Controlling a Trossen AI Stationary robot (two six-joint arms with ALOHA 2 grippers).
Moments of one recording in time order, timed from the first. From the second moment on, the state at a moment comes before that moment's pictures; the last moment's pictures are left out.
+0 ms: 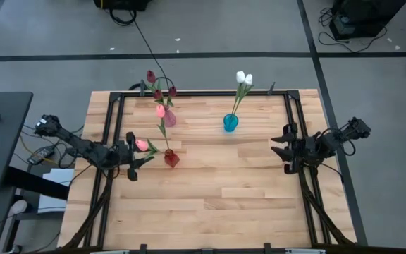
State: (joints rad) left arm -0.51 0.19 0.01 0.17 -0.66 -0.02; right arm 0.46 0.00 0.01 0.40 0.51 -0.24
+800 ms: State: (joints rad) left arm -0.53 0.04 0.01 0.07 -0.53 0.02; right arm -0.02 0.01 0.01 0.18 0.23 0.15
